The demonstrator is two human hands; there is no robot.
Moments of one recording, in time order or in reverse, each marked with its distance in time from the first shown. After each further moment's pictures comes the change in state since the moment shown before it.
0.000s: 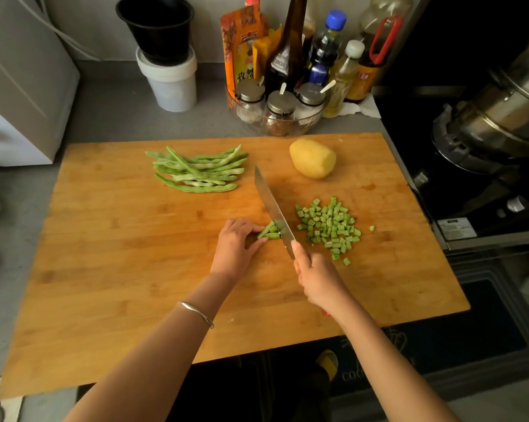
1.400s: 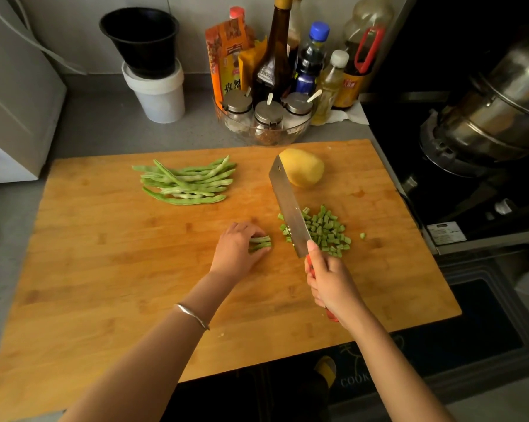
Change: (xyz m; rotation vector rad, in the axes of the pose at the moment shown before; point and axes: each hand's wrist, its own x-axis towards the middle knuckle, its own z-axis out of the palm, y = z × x) left_hand 0.024 0.017 0.003 0.116 -0.185 -0.022; right_hand -0.010 -0.002 -0.033 0.348 0.057 -0.003
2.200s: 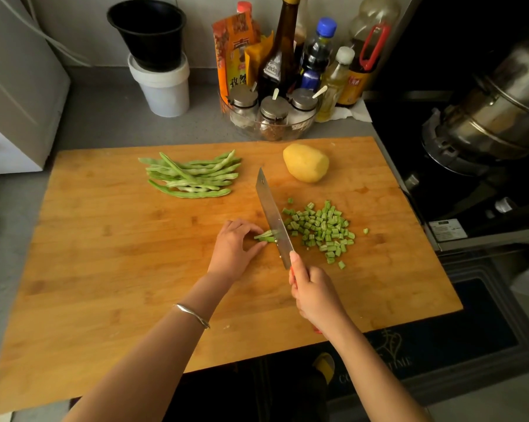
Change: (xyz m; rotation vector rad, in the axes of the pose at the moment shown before) left_hand -0.014 -0.013 -0.001 -0.118 0.131 0.036; right_hand -0.016 0.011 0.036 -0.122 -0.004 0.033
